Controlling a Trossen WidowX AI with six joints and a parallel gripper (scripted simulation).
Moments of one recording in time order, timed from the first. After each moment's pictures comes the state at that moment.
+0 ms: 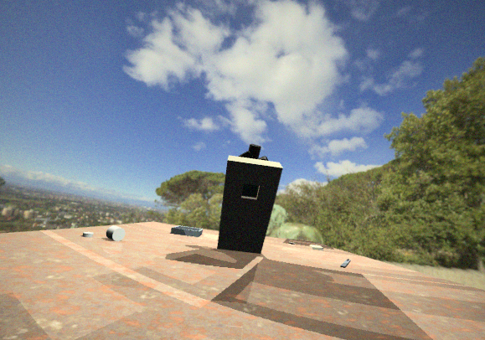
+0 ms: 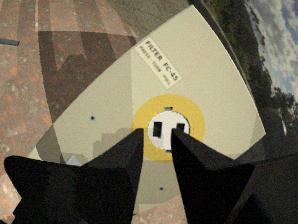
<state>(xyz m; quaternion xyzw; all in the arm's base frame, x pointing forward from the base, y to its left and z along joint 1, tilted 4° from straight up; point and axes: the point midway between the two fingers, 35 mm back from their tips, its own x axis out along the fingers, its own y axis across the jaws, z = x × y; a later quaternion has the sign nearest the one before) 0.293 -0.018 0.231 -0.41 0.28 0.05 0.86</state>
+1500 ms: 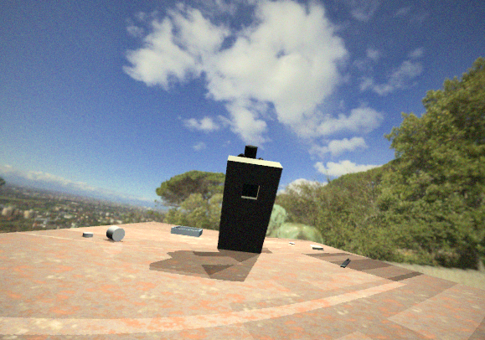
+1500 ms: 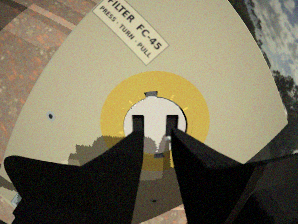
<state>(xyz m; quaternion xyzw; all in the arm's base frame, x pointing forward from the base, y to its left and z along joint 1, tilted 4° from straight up) 0.326 -0.054 0.207 -0.39 0.31 0.01 0.87</state>
